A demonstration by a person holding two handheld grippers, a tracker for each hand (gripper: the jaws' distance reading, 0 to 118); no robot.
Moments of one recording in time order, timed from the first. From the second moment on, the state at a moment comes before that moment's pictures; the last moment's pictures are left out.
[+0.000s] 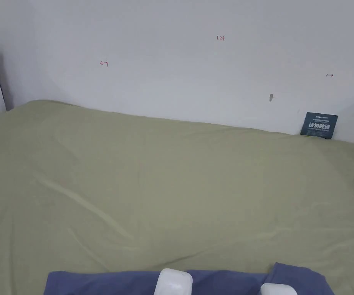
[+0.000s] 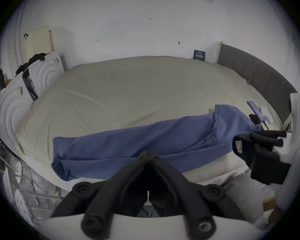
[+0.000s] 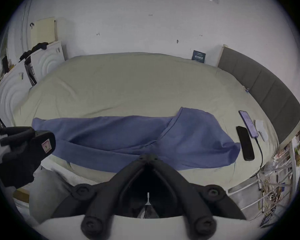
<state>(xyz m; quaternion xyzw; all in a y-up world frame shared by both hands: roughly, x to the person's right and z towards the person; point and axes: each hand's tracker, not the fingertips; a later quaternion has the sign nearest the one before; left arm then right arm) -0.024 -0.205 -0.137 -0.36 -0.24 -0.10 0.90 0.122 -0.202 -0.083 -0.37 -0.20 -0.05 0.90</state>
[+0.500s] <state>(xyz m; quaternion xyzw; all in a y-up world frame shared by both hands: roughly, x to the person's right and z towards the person) -0.264 -0.166 -0.342 -0.51 -0.38 0.16 0.75 0.166 -0.144 -0.065 -0.31 -0.20 -0.11 0.92</state>
